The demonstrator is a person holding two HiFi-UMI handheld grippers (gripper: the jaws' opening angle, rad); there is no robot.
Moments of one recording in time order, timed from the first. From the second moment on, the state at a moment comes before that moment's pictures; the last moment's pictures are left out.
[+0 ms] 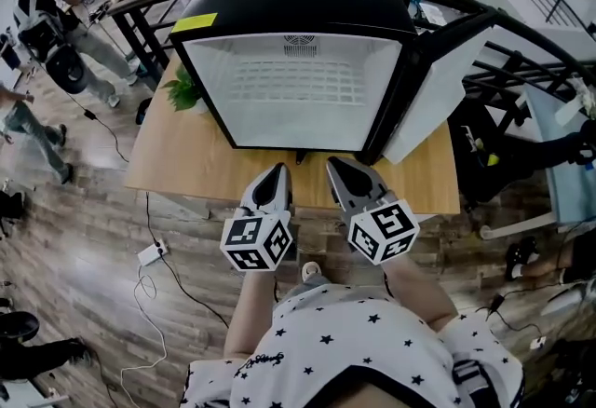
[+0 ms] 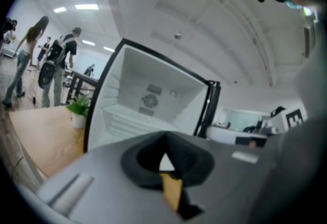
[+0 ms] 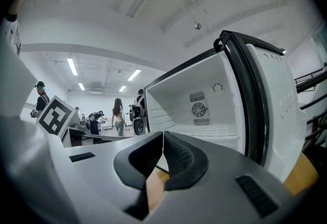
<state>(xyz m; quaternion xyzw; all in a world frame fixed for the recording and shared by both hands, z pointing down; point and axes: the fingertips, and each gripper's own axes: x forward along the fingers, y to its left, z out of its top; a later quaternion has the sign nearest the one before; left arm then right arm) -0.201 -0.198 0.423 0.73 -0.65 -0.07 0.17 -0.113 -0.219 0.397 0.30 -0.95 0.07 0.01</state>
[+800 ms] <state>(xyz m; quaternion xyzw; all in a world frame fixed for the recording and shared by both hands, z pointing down) -0.218 -0.273 0.445 0.75 -0.62 -0.08 0.20 -0.120 -0.265 0.407 0.35 -0.94 0.07 0.02</state>
